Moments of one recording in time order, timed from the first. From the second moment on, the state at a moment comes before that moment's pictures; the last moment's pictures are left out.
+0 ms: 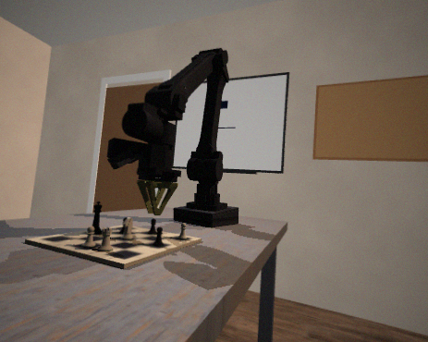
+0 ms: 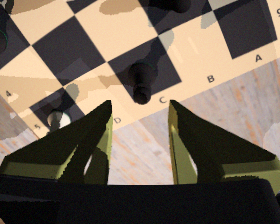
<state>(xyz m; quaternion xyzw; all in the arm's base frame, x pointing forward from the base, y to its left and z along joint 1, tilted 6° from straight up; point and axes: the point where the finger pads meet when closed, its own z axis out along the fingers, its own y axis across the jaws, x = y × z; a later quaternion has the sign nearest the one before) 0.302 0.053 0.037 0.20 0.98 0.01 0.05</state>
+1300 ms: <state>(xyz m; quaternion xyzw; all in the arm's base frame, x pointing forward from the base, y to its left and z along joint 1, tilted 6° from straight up) 0.297 0.053 0.035 0.20 0.98 0.01 0.05</state>
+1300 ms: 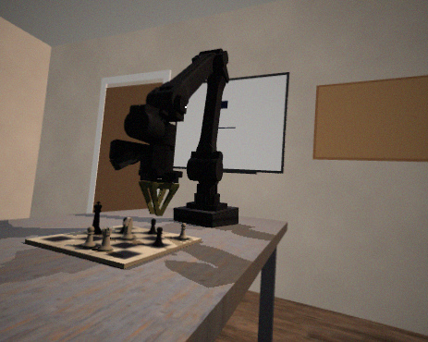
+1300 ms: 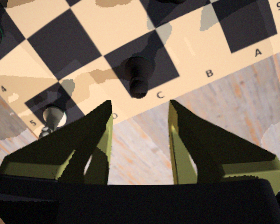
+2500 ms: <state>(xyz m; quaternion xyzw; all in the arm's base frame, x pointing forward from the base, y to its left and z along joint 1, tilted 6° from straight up) 0.297 0.053 0.035 0.20 0.98 0.01 0.05</state>
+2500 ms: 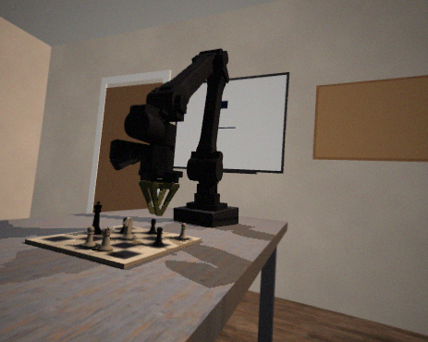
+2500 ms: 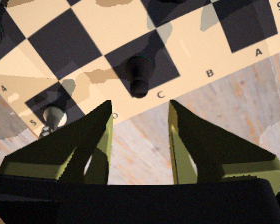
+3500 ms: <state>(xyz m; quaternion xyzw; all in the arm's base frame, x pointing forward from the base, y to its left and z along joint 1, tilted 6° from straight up) 0.297 0.053 0.035 0.20 0.98 0.01 0.05</state>
